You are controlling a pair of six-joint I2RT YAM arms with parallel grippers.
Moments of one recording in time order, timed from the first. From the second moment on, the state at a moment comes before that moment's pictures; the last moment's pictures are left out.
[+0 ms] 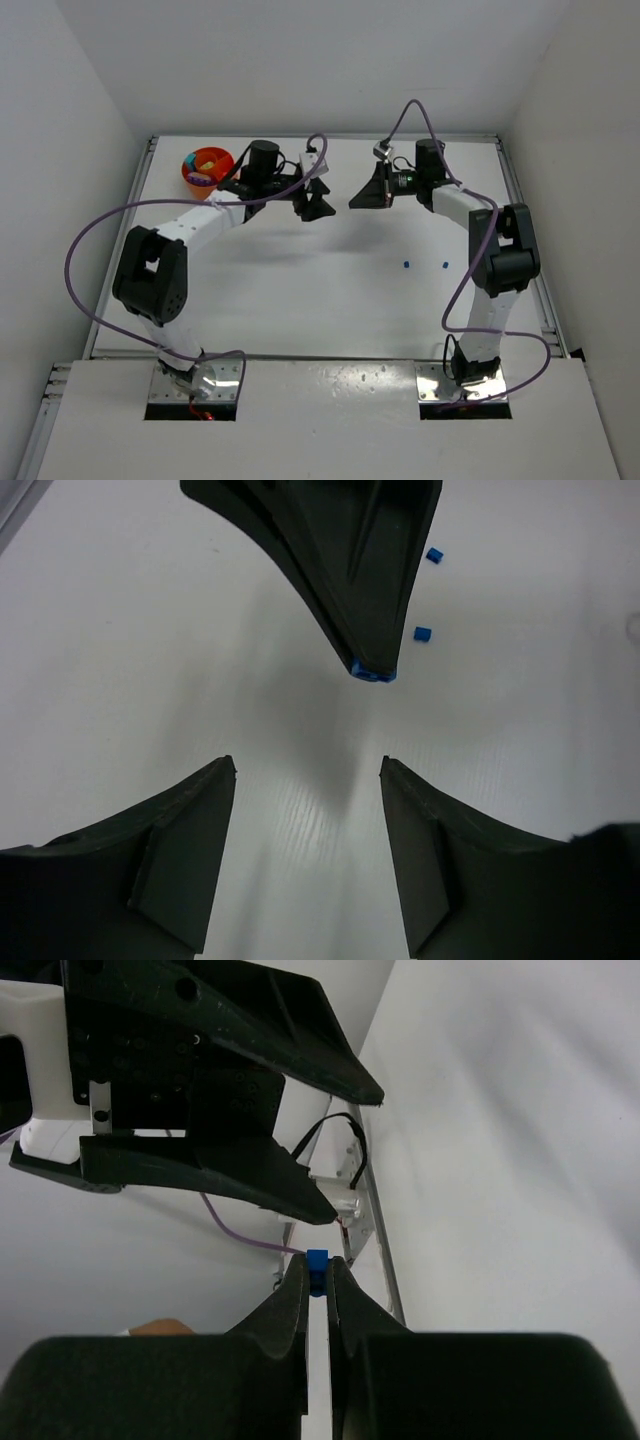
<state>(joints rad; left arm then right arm) -0.41 1.73 1.29 -0.02 0.85 0.36 0.15 1.94 1.24 0.19 -1.37 0.75</state>
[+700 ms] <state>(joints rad) -0.50 1.74 1.32 -0.03 0.91 0.42 0.18 1.94 1.24 0.20 -1.40 0.75</state>
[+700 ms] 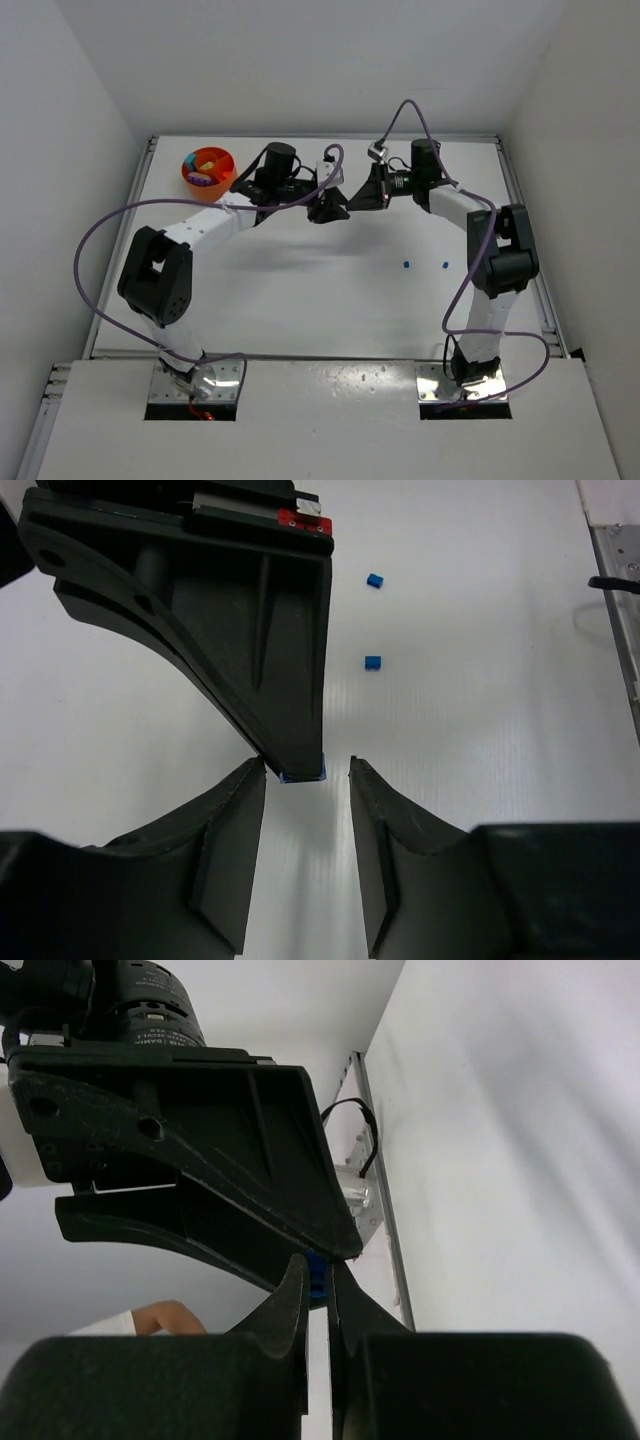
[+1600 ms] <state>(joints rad) -0.51 1.74 1.34 -0.01 0.92 0.40 0.18 1.94 1.25 0.21 -1.41 0.76</state>
